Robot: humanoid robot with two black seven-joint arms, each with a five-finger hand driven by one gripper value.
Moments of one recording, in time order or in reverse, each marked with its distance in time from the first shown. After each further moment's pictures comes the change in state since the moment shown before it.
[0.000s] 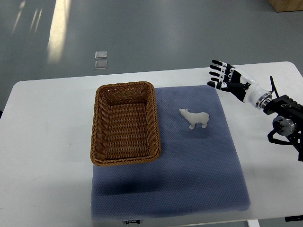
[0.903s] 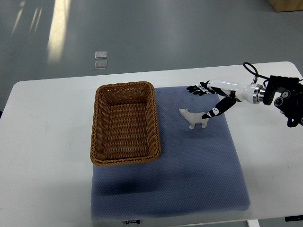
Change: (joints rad) left arm 0.000 0.000 0.001 -0.009 0.000 0.000 0.000; right arm 0.104 -0.102 -0.075 0.157 -0.796 0.047 0.075
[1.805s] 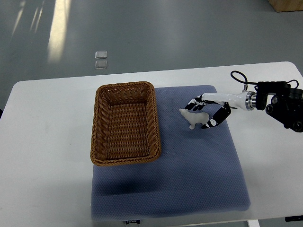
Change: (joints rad) left arm 0.000 0.000 0.000 0.001 0.000 0.000 0.000; right arm 0.052 0.018 -0.187 0.005 -0.053 -0.067 -0.013
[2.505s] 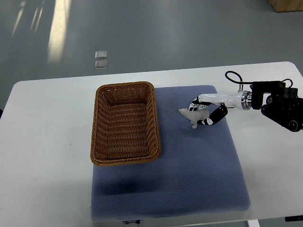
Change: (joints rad) left arm -0.001 0.000 0.001 -0.001 0.000 0.000 0.000; right arm 0.039 0.015 -0.084 0.000 0.001 -0.056 -0.003
